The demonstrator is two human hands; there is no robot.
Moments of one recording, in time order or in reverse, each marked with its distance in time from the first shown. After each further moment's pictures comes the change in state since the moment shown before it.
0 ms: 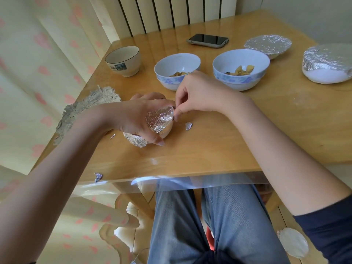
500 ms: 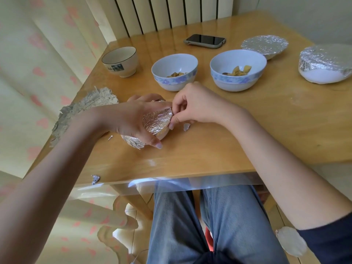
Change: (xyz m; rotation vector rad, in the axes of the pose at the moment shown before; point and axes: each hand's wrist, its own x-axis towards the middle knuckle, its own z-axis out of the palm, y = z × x) left_hand 0.000 0.000 0.000 0.017 -0.008 0.027; right_hand -0.014 -0.003 0.015 0.246 -0.019 0.066
